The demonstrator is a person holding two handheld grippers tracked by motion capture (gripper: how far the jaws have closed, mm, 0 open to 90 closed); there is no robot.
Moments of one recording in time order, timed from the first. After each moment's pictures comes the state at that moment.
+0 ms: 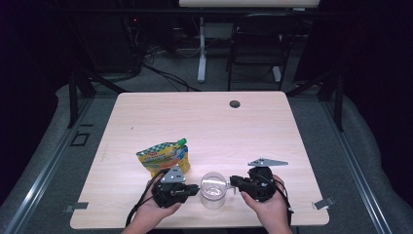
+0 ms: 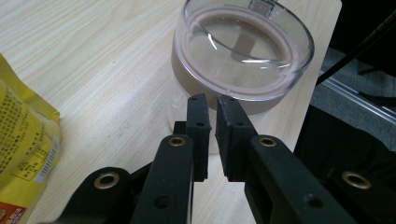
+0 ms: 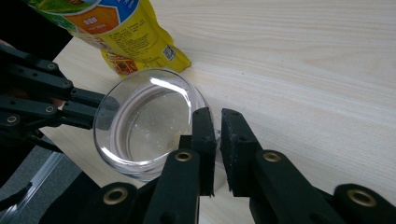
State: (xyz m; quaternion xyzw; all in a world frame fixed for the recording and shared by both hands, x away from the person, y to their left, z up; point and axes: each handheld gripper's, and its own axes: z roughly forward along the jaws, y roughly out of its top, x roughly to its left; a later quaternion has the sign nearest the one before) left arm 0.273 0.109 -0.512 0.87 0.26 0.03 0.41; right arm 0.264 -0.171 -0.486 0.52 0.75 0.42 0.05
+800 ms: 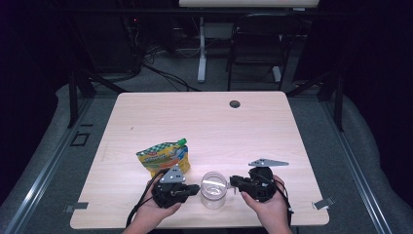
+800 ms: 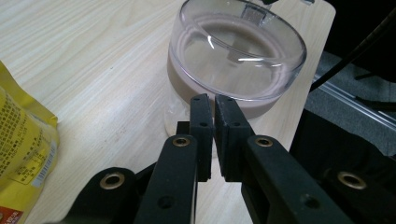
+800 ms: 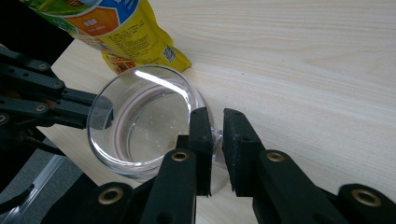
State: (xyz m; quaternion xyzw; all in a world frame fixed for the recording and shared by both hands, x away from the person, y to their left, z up) left arm 0.271 0.110 -0.507 0.87 0.26 0.03 0.43; right arm 0.264 -0.172 -0.487 0.52 0.74 0.42 0.05
